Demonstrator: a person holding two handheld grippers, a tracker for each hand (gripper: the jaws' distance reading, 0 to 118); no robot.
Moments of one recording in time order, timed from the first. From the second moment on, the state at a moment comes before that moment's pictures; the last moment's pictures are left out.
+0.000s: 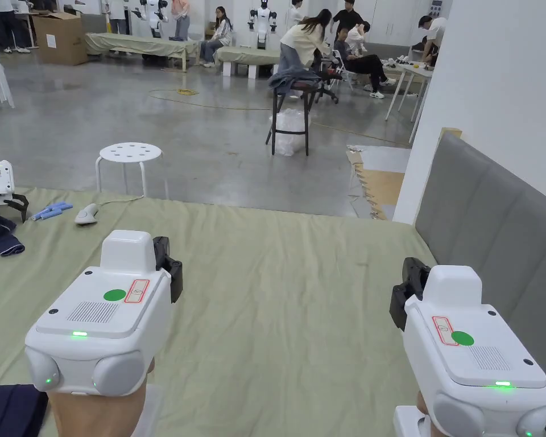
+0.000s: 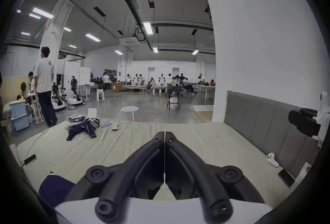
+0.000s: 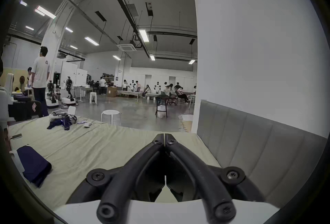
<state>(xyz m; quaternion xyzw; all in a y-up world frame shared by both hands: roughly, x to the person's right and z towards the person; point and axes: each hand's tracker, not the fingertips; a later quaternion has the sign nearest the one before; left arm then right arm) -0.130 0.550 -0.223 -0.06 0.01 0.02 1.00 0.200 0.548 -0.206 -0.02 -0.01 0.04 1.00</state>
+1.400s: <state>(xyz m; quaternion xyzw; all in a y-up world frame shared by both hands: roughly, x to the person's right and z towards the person) -0.126 0.564 -0.212 -0.04 0.03 0.01 1.00 0.212 0.550 -0.206 0.01 0.00 0.05 1.00</state>
